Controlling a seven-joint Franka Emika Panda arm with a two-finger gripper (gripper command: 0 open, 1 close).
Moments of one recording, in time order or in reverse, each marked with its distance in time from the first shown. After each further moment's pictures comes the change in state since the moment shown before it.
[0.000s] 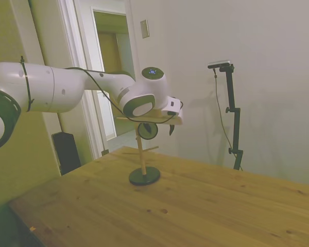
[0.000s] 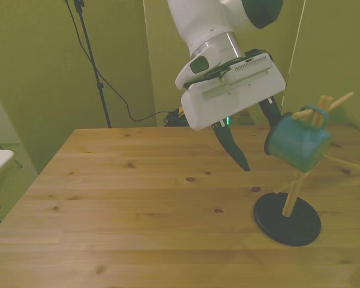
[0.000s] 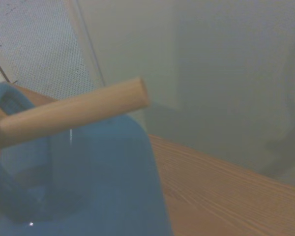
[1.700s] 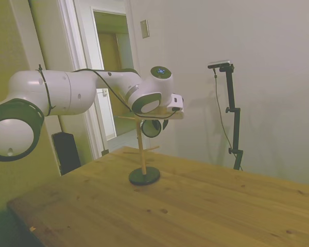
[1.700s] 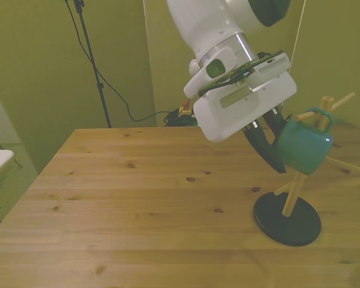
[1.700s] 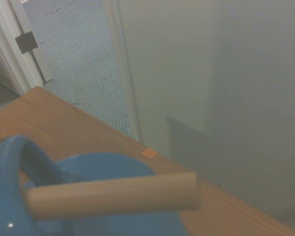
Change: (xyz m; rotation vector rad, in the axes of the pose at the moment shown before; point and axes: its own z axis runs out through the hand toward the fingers) arm 0.026 -0.018 0.022 0.074 -0.044 -0.132
